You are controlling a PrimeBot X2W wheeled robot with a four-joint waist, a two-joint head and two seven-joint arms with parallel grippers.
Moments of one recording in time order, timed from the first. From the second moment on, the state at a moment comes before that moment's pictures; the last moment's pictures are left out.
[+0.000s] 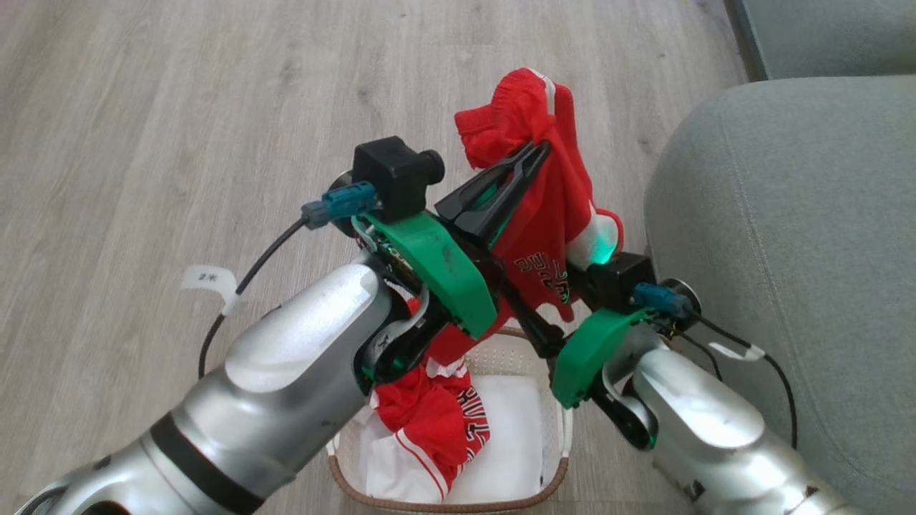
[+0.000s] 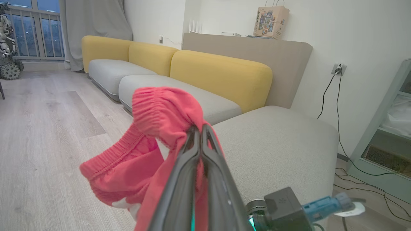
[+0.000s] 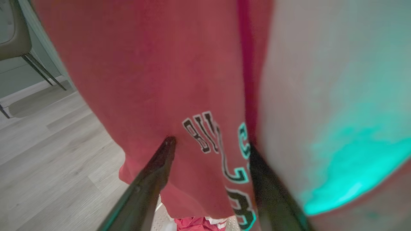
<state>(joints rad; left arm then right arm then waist) -0.78 0.20 -0.98 0.24 -0.86 0.01 -0.15 -0.54 -0.12 0.70 0.68 0.52 0.13 -0.23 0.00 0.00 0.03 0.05</state>
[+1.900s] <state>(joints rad) -0.62 0.34 -1.04 0.13 -0.83 0.09 -0.18 -0.29 -0.15 0.16 0.09 0.33 0.13 -0.25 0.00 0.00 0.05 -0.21</state>
